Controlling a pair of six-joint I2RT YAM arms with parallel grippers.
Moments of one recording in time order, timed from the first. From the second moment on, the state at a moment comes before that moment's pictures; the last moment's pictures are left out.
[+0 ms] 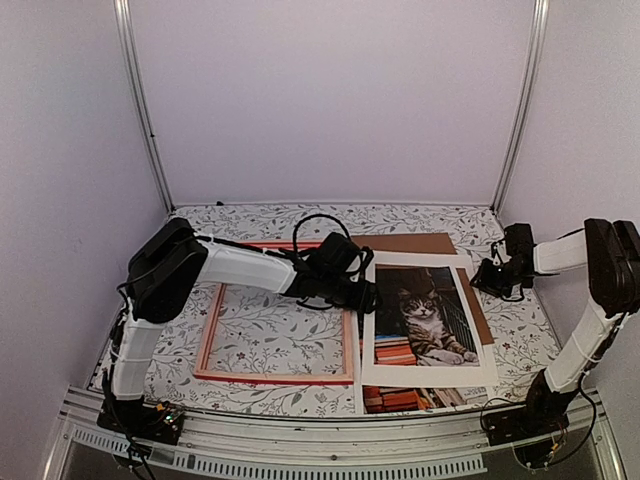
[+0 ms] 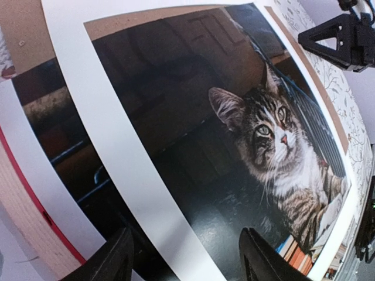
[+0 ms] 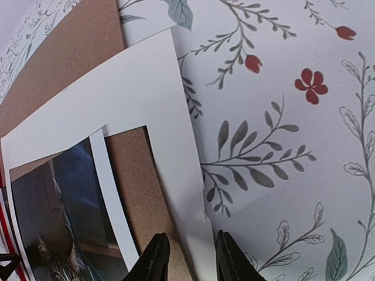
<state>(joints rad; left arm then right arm) -0.94 2.25 1.55 -0.09 0.13 -0.51 -0.03 1.70 0.81 -0.11 -0.22 0.39</state>
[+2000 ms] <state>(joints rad) -0.98 2.25 1.49 0.07 0.42 -0.79 -0.06 1.65 0.79 -0.17 -0.11 0.35</state>
